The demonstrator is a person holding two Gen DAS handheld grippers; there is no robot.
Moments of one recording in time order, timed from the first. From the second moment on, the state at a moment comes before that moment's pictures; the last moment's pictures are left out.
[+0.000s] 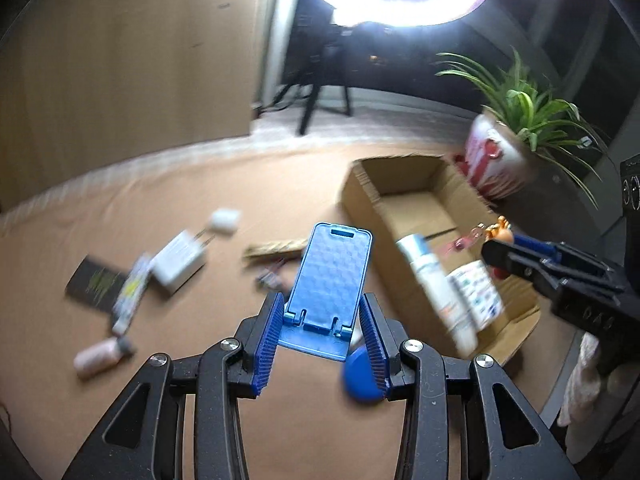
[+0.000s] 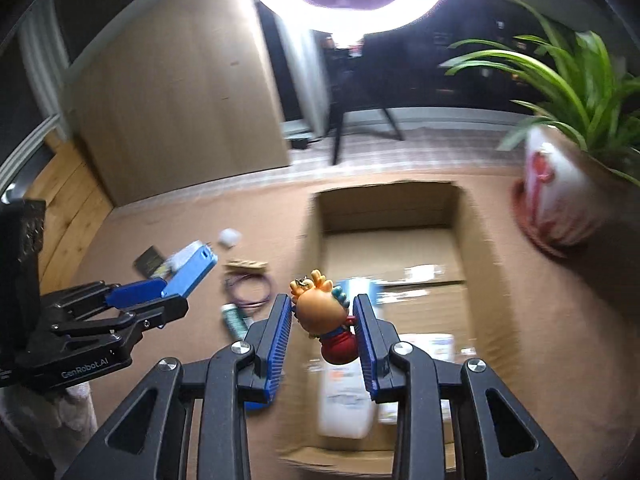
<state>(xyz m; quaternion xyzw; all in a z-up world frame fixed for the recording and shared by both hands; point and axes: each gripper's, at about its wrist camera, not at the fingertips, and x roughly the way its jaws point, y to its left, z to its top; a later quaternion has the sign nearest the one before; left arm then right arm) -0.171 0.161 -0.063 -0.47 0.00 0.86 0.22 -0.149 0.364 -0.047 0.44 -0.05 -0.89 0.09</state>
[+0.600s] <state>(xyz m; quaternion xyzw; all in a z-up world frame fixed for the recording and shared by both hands) -0.237 0.288 -0.086 -0.47 0.04 0.85 0.23 -0.175 0.424 -0.063 0.44 -0.07 -0.90 0.06</state>
